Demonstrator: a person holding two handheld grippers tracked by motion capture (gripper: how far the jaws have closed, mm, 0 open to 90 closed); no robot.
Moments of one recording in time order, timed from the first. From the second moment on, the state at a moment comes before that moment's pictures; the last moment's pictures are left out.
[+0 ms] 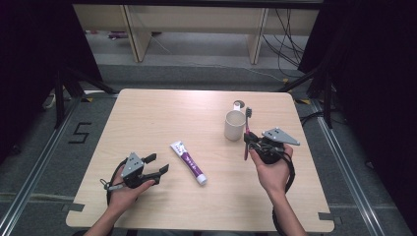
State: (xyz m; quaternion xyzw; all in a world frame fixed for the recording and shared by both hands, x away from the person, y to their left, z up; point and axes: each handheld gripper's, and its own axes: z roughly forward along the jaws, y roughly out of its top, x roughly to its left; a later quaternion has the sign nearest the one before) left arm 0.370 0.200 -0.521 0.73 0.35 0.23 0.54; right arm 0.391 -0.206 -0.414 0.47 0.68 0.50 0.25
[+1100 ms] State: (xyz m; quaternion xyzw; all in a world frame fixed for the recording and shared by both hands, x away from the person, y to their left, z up) left arm 0.370 0.200 -0.521 0.72 0.35 0.23 0.55; right arm 0.426 -0.201 -0.401 0.45 0.64 0.55 0.30
